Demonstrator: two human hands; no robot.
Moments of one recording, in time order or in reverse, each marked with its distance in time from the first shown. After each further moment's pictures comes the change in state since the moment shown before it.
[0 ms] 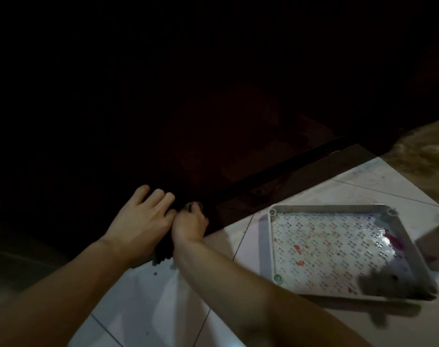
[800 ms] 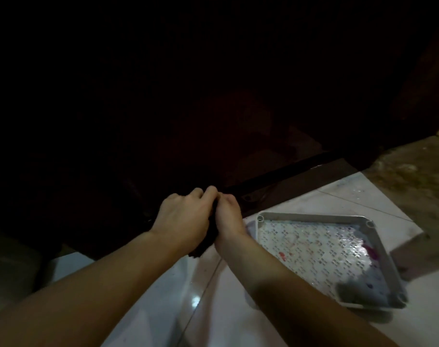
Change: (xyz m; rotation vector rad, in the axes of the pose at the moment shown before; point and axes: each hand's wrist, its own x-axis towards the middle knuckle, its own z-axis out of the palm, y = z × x) left_hand 0.055 0.054 -0.039 -0.579 0.106 -0.252; right_hand 0.032 -0.021 -0.074 0.076 -0.039 -0.139
